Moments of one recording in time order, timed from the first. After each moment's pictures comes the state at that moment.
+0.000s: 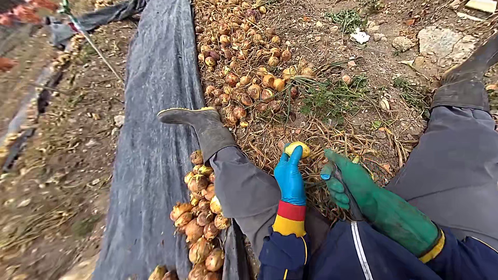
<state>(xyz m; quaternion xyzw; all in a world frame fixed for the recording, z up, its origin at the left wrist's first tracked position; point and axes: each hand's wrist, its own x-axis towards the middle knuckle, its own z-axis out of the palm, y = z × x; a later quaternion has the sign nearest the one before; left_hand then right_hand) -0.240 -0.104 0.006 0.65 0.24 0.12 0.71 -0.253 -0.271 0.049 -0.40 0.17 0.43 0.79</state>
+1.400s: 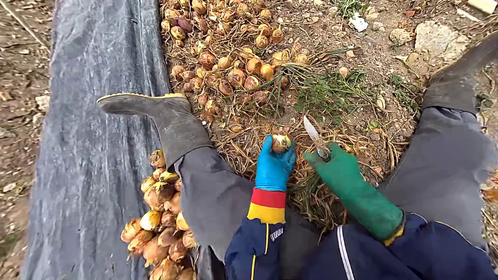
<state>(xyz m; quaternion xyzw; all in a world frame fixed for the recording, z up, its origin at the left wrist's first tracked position) -0.169 -0.080 -0.010 0.36 0.41 -0.09 0.83 -0.202 -0.257 0.000 -0.89 0.16 0.19 0.39</state>
